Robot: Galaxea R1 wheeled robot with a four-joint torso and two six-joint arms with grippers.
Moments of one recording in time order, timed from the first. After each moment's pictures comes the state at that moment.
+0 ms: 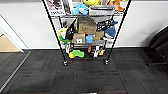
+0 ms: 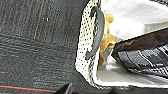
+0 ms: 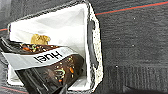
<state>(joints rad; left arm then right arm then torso) 1.01 2.84 -2.56 -0.06 0.05 -0.26 -0.97 2.92 -2.50 -0.03 -0.06 0.04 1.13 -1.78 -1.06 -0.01</state>
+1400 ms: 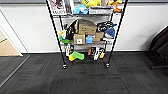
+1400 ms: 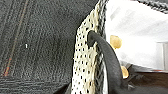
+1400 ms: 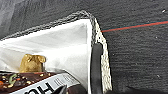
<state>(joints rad) 0.95 2.88 -2.60 -0.05 0.14 -0.26 -0.93 2.97 -2.51 0.03 -0.07 0.04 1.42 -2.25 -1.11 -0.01</state>
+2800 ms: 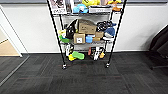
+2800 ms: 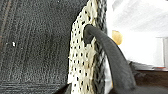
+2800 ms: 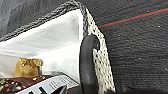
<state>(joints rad) 0.93 2.84 -2.49 -0.06 0.21 -0.26 -0.94 2.95 -2.47 0.09 -0.05 0.08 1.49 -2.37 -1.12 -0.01</state>
